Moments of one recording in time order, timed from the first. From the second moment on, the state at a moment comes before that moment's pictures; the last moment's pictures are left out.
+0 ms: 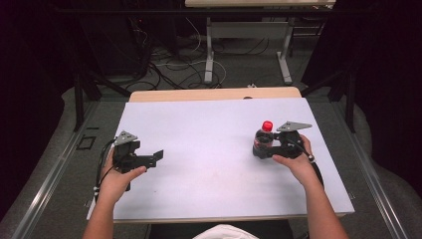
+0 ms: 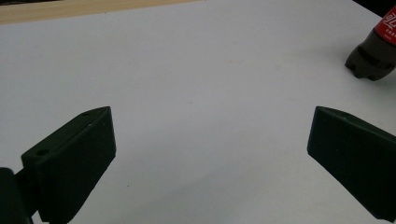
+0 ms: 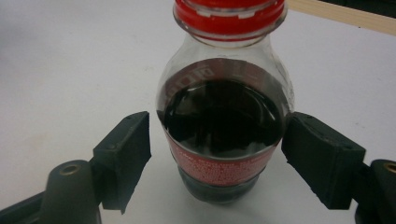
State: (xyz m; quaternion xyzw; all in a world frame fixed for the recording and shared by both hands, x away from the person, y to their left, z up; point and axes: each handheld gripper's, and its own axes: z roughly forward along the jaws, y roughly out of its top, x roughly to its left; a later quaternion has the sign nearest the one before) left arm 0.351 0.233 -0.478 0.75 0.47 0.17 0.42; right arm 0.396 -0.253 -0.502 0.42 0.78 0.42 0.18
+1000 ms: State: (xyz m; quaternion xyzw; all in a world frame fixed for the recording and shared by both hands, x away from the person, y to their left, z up) left arm 0.352 0.231 -0.483 0.75 0.48 0.17 0.42; right arm 0.399 -0.253 -0.516 0.42 0.78 0.42 0.19
